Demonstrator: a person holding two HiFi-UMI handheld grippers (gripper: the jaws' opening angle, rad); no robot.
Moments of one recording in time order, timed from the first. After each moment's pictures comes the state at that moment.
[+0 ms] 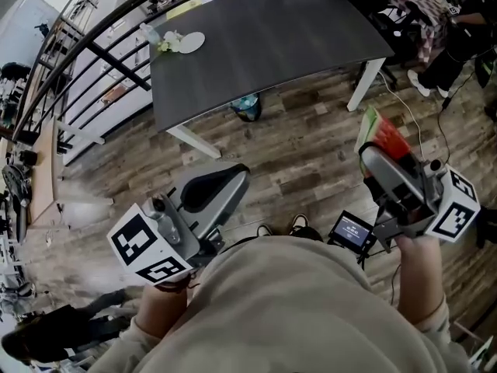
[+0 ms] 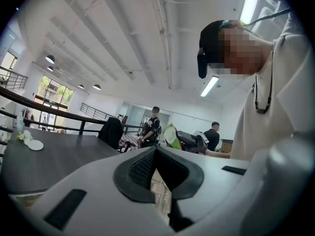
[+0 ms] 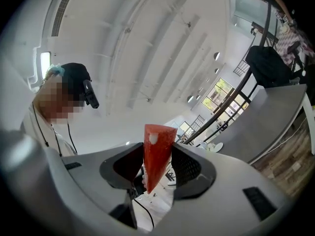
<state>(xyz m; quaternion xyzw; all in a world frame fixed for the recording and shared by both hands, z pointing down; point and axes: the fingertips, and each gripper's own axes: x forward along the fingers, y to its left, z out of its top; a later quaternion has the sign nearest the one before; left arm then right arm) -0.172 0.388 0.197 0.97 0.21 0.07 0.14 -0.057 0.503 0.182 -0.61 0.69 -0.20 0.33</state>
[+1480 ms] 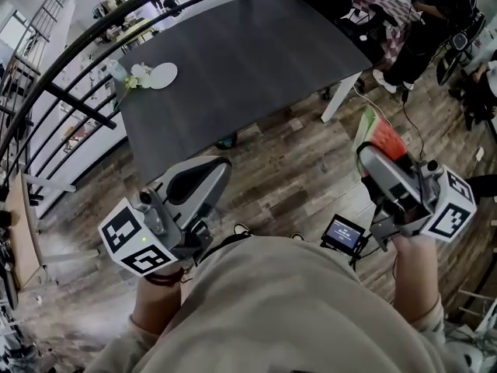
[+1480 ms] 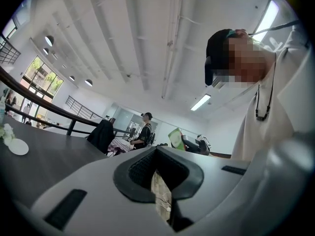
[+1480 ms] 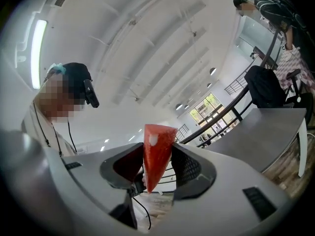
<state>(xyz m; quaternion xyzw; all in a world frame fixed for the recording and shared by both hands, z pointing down) -0.117 0.224 0.209 0.94 0.30 0.02 0.19 -0.030 0.386 0.171 -0.70 0.63 -0.16 0.28</state>
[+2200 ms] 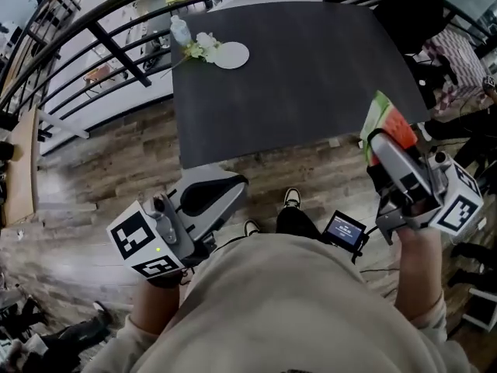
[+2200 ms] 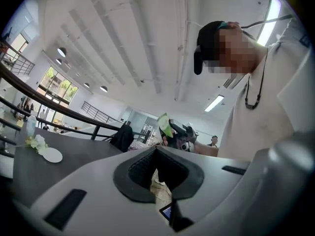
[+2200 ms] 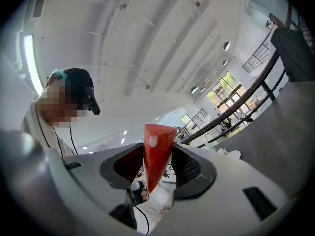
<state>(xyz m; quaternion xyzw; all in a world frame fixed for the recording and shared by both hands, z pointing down) -0.143 0.065 0.233 0.96 0.22 0.03 0.20 0.004 0.154 0.162 -0.60 0.73 -0.20 0.25</state>
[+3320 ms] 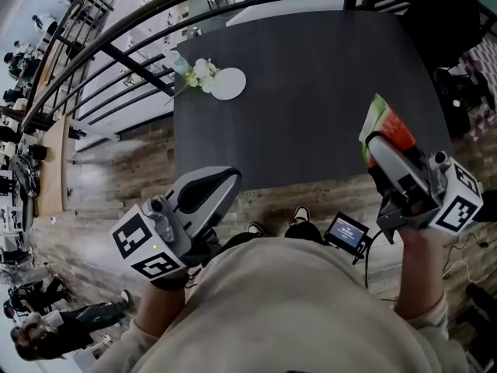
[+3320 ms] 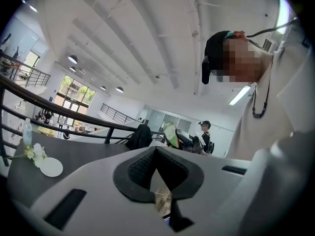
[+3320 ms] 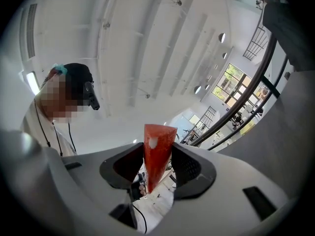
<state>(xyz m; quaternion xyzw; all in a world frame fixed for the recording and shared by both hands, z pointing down) 0.067 0.065 0.221 0.97 0.10 0.07 0.19 0.229 0.162 0.196 -0.54 0.75 -0.22 0.32</state>
